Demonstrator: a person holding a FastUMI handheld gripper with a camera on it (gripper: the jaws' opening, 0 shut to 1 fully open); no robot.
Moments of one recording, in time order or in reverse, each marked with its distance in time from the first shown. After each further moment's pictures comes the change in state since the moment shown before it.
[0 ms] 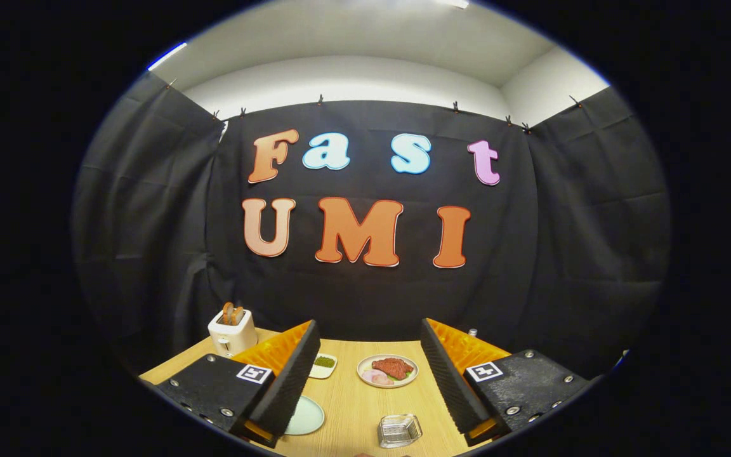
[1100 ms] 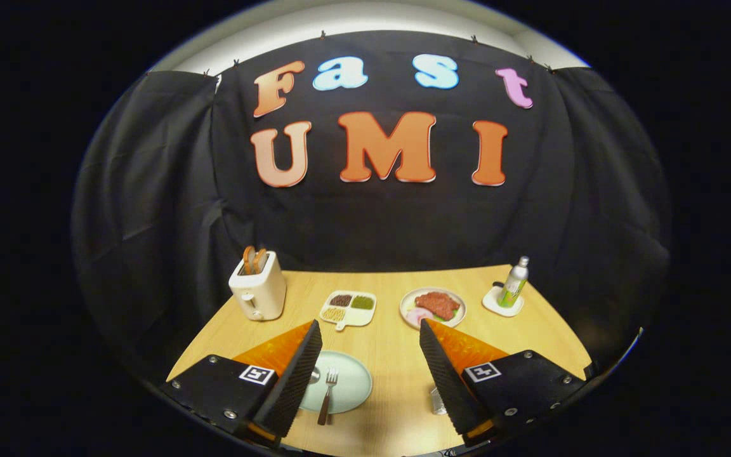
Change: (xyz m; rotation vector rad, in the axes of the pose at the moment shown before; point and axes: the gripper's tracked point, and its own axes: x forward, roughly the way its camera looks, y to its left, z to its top) arm 0.041 0.096 -0.125 0.077 0.457 0.142
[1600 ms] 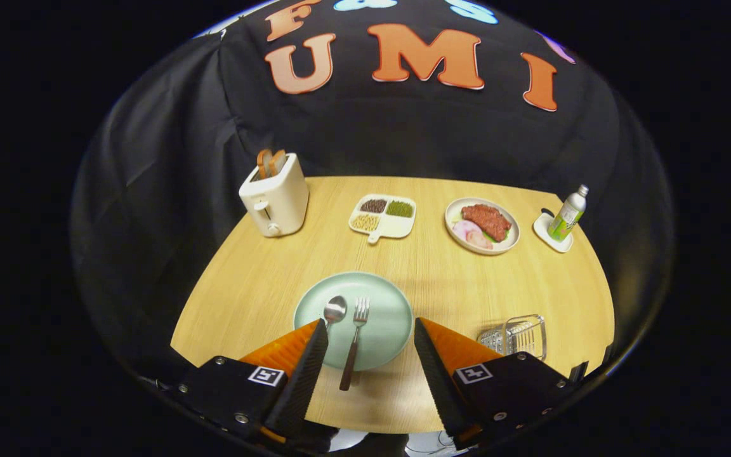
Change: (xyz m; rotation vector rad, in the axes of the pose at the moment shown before) arm 0.037 0.047 -0.119 -0.060 0.428 0.103
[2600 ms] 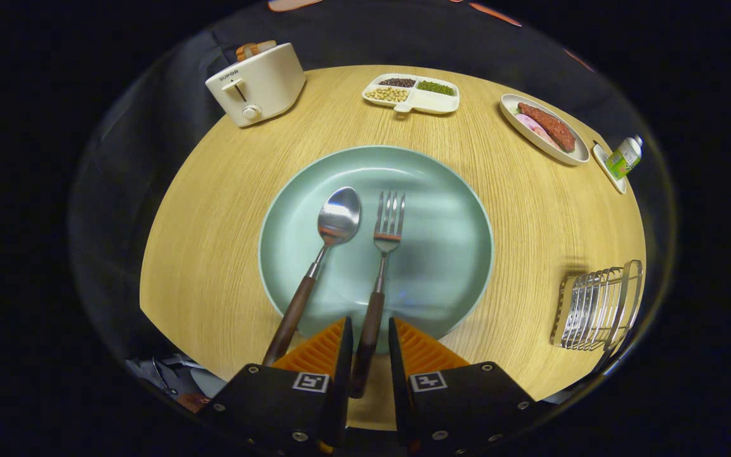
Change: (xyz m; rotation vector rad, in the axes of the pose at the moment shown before) arm 0.111 0.025 -0.116 -0.010 0.406 0.003
